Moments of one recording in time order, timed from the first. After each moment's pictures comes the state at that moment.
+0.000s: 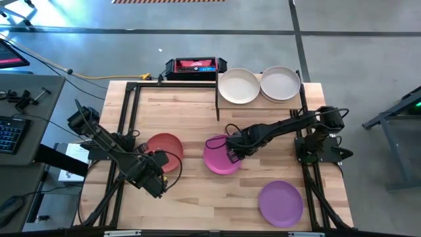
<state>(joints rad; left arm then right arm) -0.69 1.56 1.27 -1.44 -0.37 -1.25 0.11 1.74 1.18 -0.88 -0.01 1.15</state>
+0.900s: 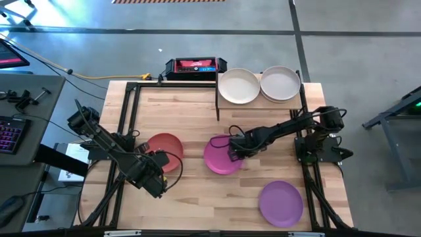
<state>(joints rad) -0.69 1.56 1.27 -1.44 -0.39 -1.20 0.09 1.74 0.99 -0.63 -0.01 1.29</state>
